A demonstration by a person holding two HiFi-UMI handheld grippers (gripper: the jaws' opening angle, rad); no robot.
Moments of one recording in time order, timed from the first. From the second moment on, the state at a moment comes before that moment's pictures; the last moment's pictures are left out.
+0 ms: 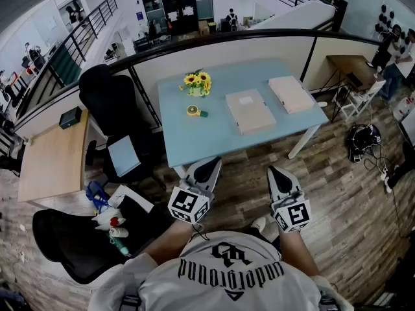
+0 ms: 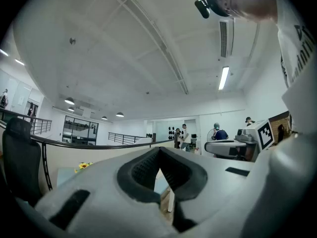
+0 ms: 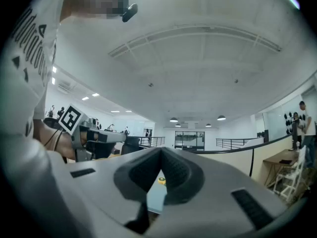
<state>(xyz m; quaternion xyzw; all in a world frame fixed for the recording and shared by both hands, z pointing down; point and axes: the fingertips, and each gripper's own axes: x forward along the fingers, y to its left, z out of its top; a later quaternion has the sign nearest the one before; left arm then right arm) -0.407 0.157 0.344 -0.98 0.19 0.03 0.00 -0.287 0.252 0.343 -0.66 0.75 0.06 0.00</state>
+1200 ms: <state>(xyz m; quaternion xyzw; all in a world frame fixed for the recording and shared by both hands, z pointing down) -0.324 0.131 0.365 -0.98 0.21 0.02 -0.01 -0.206 0.217 0.354 -0.64 0.77 0.05 0.01</state>
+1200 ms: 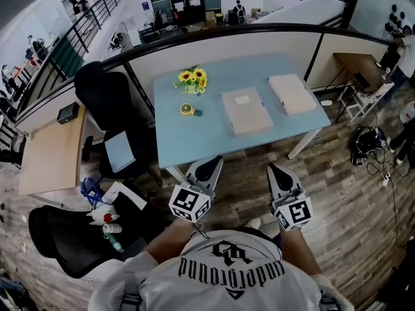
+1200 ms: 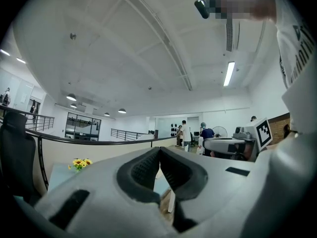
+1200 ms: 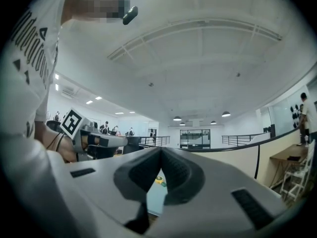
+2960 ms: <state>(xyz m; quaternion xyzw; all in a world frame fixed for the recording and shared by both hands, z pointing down) -0.135 -0.062 0.402 -0.97 0.25 -0.01 -0.04 -0.036 0.013 0.395 -0.57 0.82 -0.02 -0.01</state>
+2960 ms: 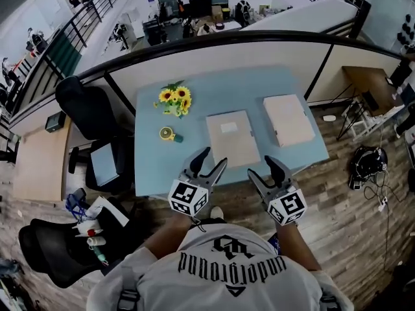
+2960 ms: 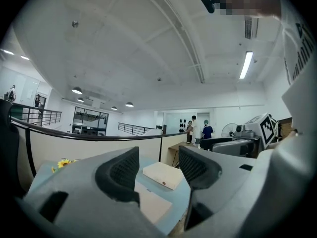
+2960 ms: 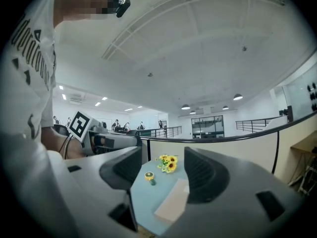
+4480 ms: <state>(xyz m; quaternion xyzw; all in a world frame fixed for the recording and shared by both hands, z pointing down) -0.104 -0.269 0.579 -0.90 0.34 -0.16 -0.22 0.065 -0.230 0.579 -0.48 0.83 -0.23 -0.16</state>
